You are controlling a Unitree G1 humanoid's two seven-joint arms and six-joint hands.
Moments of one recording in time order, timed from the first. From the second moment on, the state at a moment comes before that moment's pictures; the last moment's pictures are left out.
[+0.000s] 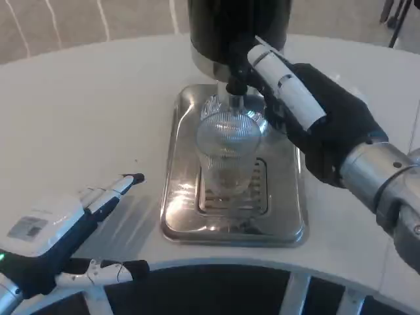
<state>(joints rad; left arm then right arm) -0.37 0.79 -0.18 0.72 0.64 -0.87 0.33 -0.69 -0.18 0.03 -0.68 0.08 1.10 0.24</state>
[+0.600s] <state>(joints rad) -0.41 0.78 -0.21 0.75 0.64 -0.87 0.32 -0.61 -0.25 0.06 -0.82 0.11 1.15 0.21</state>
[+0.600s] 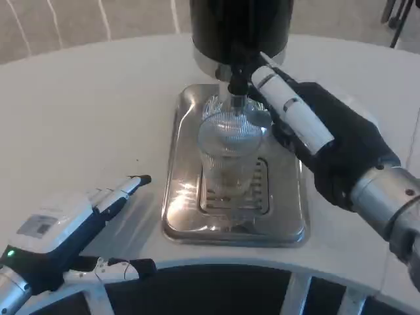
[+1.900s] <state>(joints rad) -0.48 0.67 -0.13 0.89 0.35 -0.84 0.13 -0.84 -0.54 0.48 -0.68 -0.28 0.93 0.34</state>
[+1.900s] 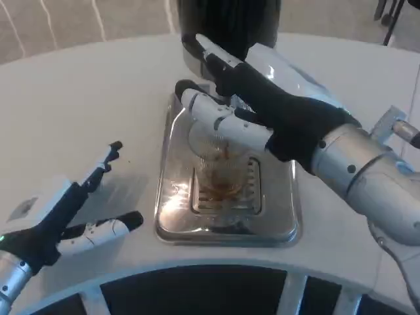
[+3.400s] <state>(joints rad) -0.72 0.52 -0.18 1.01 0.44 -0.80 0.13 -0.79 -0.49 0.43 -0.71 -0.37 0.93 0.42</state>
